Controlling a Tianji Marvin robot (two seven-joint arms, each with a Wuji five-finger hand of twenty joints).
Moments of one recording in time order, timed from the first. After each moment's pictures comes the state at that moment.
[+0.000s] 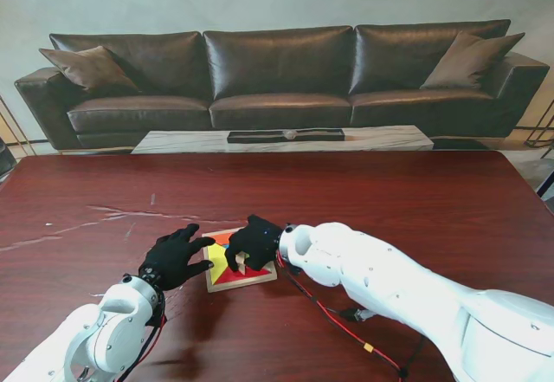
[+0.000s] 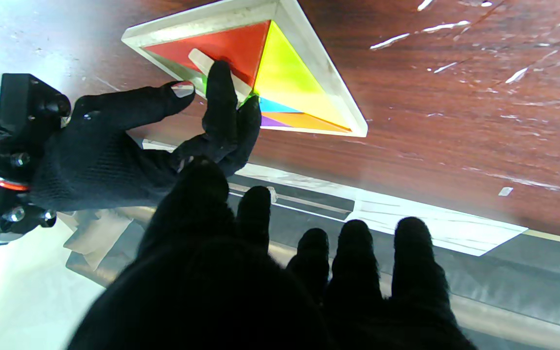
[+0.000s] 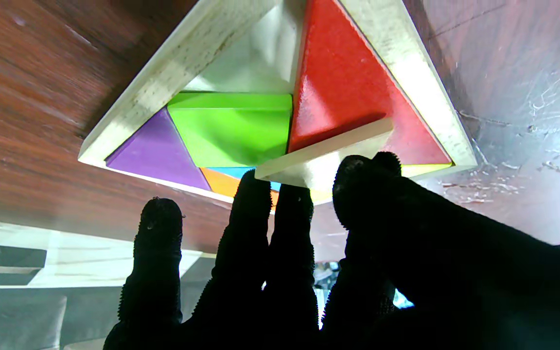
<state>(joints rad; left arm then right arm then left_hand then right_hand) 1.69 -1.07 -1.25 -1.74 0.87 0.09 -0.09 -0.70 -1.32 0.18 -0.82 -0.70 -0.35 -0.15 0.99 -0.01 0.01 -0.05 0.34 0.08 0.21 0.32 0.14 0.17 0.10 0.36 0.14 0.10 0.19 0.36 0.00 0.16 0.45 0.33 0.66 -0.56 1.11 -0.33 0.62 -0.40 0.95 0.18 0.55 -0.12 0.68 0.36 0.54 -0.15 0.56 0.38 0.09 0.18 1.26 0.47</state>
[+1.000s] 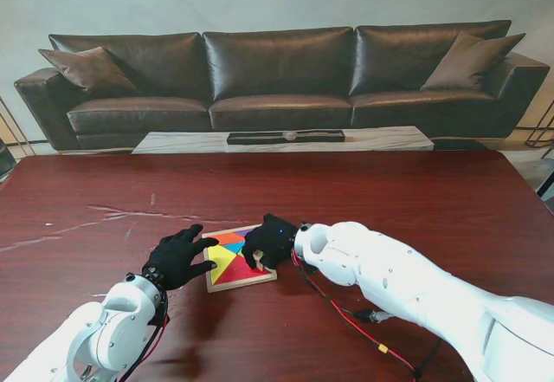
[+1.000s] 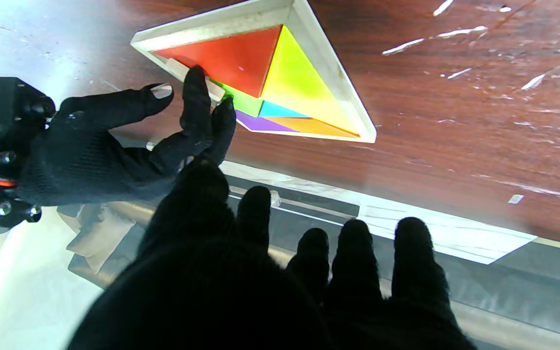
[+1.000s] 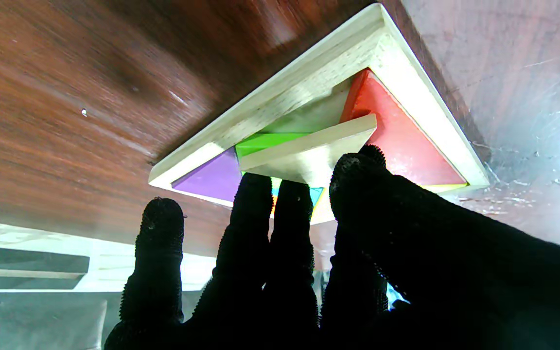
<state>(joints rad) 1.67 -1.07 -1.23 -1.73 0.86 0.09 -0.11 -0.73 -1.24 0.24 -0.89 -0.73 -0.34 -0.10 0.99 -0.01 0.01 -0.05 0.34 0.08 0.21 0.32 0.14 0.17 0.10 0.36 0.14 0.10 0.19 0.36 0.00 0.16 0.45 0.33 0.68 -0.57 1.11 -0.37 0.67 -0.30 1.00 0.10 0.55 -0.12 0.71 0.36 0.54 -0.16 0.60 0.39 0.09 0.17 1.26 0.47</state>
